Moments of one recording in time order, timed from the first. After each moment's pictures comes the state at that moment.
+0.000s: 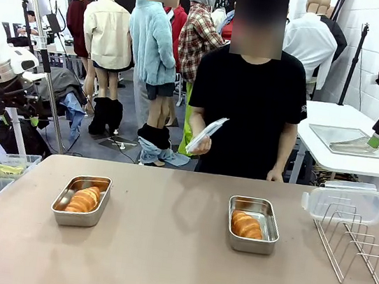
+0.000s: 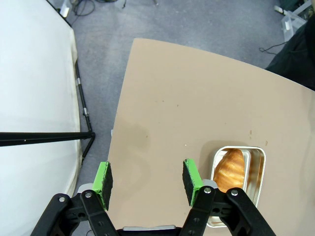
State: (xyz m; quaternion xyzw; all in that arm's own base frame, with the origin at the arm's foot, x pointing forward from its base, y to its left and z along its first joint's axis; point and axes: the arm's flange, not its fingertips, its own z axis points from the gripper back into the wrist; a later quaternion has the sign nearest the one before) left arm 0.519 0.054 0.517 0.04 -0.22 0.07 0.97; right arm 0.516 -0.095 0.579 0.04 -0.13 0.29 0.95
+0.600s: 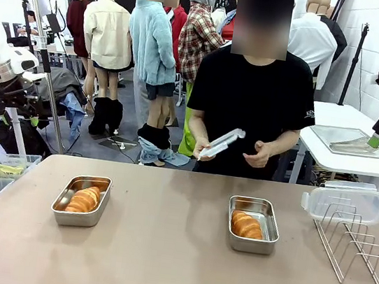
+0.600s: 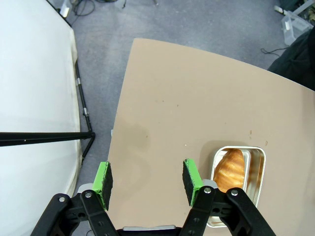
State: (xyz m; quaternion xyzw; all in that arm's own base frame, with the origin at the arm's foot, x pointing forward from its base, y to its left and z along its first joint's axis) left arm 0.519 0.054 0.517 0.04 -0.22 0.07 0.97; right arm 0.516 -0.095 0.579 0.04 -0.13 0.29 0.95
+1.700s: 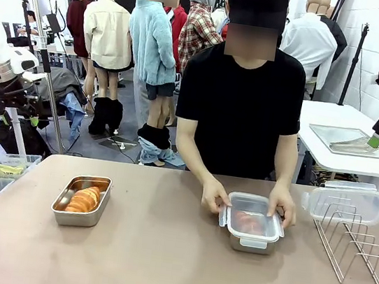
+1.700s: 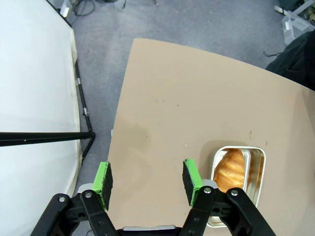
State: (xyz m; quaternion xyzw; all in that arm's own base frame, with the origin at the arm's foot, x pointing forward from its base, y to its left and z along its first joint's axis) left arm 0.519 0.054 0.517 0.04 -0.22 0.07 0.97; right arm 0.516 -0.095 0.579 0.04 -0.13 0.29 0.95
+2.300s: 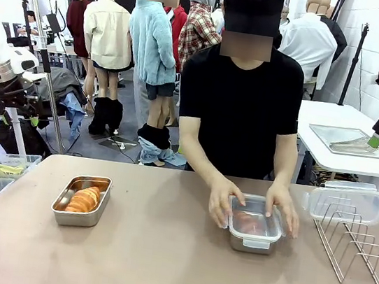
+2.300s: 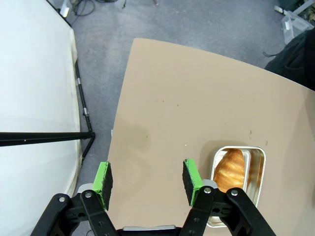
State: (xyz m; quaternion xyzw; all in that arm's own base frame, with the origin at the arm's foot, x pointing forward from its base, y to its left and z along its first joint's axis) left arm 0.519 0.054 0.517 0.04 -0.22 0.07 0.97; right arm 0.516 -0.095 0.579 0.04 -0.13 0.29 0.95
